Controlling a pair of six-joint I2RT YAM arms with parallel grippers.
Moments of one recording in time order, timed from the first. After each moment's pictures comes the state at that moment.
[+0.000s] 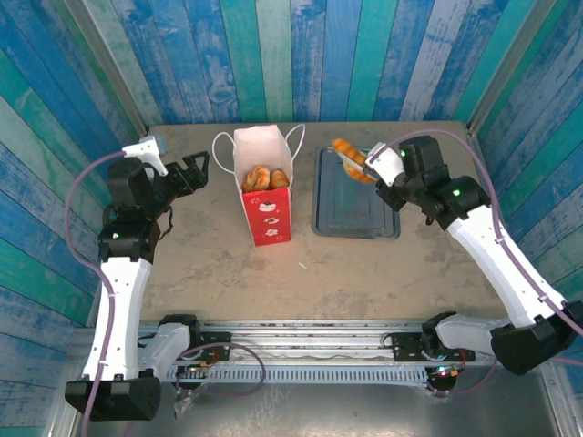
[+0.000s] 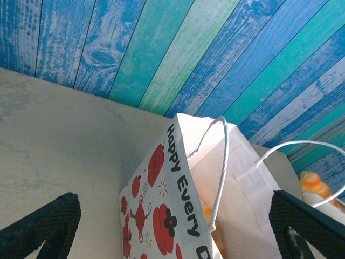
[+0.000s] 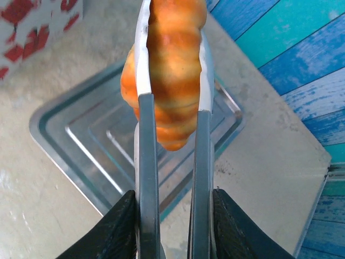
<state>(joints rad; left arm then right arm) 0.02 0.91 1.07 -0.44 0.31 -0.43 0.45 1.21 1.33 -0.83 0.12 -0.44</state>
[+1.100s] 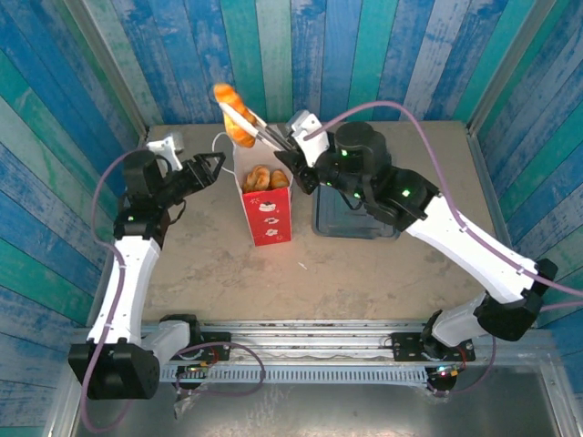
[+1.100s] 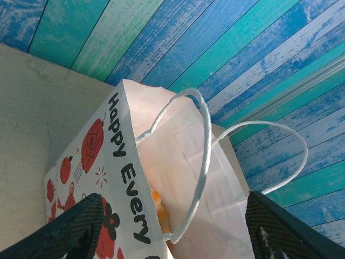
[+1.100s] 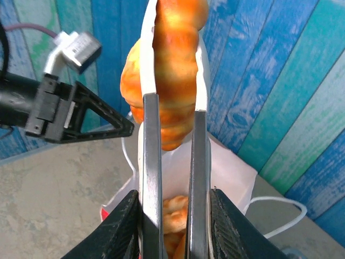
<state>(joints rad) 0.02 1.05 0.99 -0.24 0.58 -0.59 0.92 1.47 1.67 -0.45 0.09 -0.12</state>
